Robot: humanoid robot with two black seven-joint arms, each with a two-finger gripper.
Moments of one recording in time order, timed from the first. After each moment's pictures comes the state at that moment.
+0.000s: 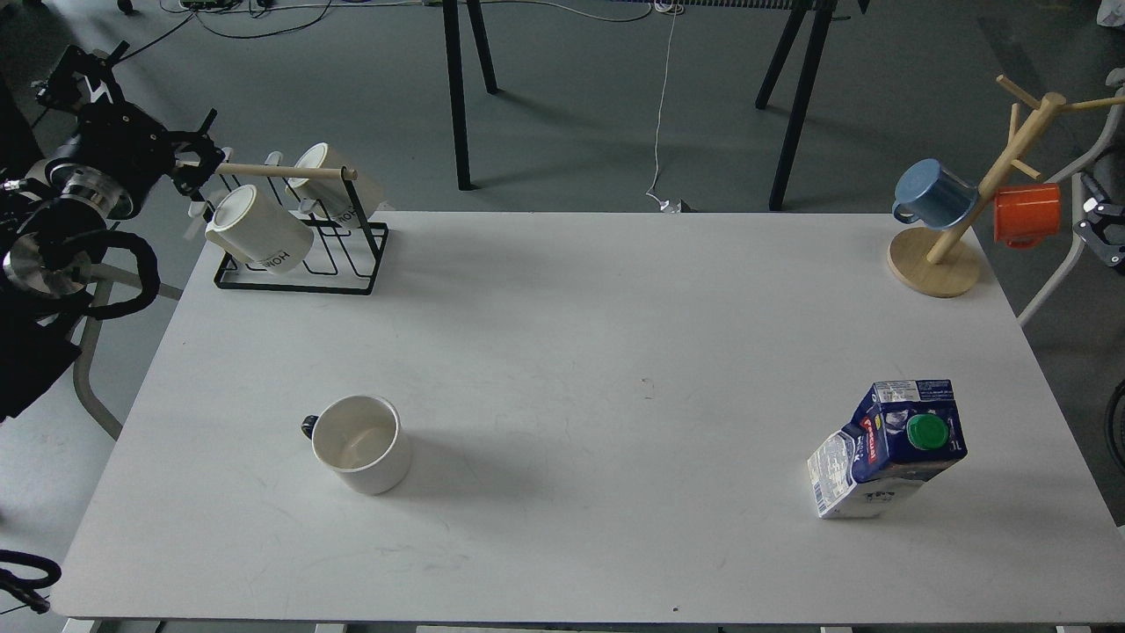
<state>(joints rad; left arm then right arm) -0.88 0.53 -0.40 -0.42 -0.57 -0.49 -0.17 0.54 -0.79 0.87 0.78 0.28 0.49 0.13</state>
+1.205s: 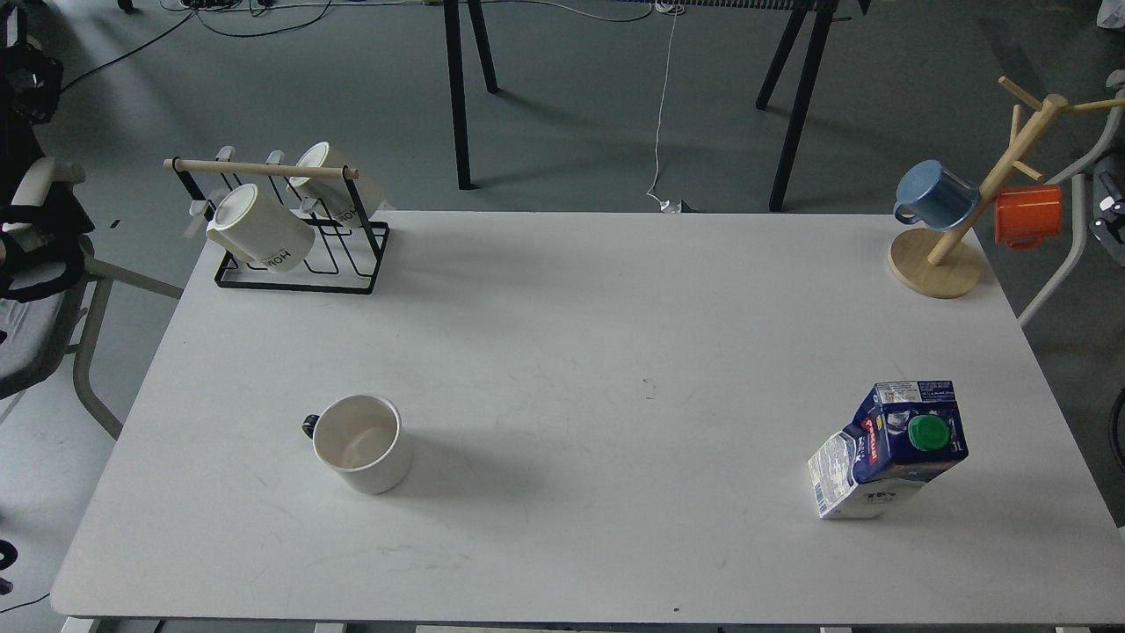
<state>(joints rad) -0.88 0.64 -0.49 -0.41 -0.54 -0.49 -0.49 0.51 -0.78 0.90 0.78 0.28 0.49 0.16</state>
